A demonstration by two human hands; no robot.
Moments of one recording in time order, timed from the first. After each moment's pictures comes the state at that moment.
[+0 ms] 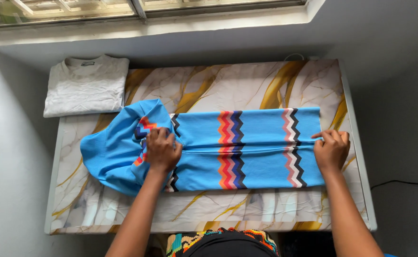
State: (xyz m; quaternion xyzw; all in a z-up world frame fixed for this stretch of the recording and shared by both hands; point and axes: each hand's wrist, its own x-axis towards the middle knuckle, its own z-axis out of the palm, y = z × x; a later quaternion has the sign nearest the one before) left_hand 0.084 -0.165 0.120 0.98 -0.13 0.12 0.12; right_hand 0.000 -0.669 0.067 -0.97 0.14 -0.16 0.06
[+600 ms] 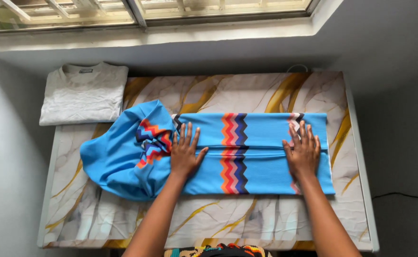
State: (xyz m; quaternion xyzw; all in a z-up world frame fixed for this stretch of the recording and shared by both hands) left_hand 0.113 -0.215 0.036 0.96 -0.20 0.13 0.13; right_hand 0.056 -0.611 0.045 -0.98 0.05 -0.15 0.15
